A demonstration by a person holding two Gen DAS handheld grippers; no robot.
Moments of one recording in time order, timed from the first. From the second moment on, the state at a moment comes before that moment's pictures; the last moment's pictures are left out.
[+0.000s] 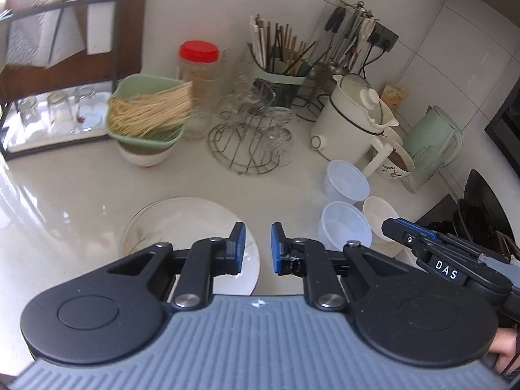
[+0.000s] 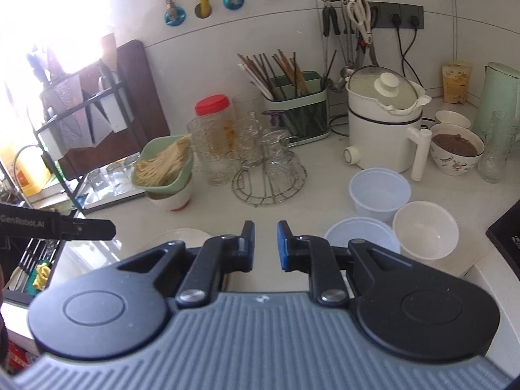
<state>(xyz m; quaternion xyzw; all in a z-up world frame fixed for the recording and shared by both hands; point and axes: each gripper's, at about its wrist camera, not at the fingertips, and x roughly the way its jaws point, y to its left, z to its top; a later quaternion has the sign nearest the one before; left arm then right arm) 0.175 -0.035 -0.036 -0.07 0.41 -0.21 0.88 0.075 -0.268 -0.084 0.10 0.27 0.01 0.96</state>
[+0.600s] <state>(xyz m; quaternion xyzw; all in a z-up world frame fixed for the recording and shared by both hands) 0.226 -0.160 -0.093 -0.05 0.48 -0.24 0.84 0.084 -0.365 -0.135 0.12 0.32 -0.07 0.94</state>
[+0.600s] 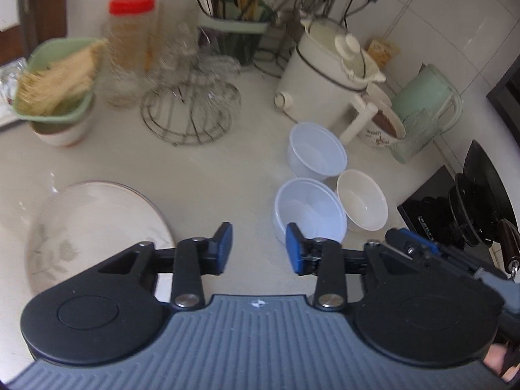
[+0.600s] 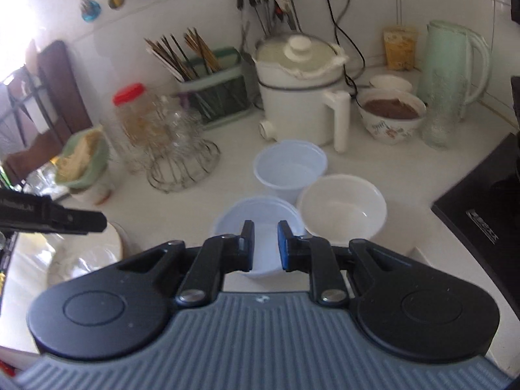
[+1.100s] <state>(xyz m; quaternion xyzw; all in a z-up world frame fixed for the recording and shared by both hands) 0.277 -0.240 -0.147 -0.06 0.53 -0.24 0.81 0.119 -0.403 -0.189 0.19 0.38 -0.06 0.91</state>
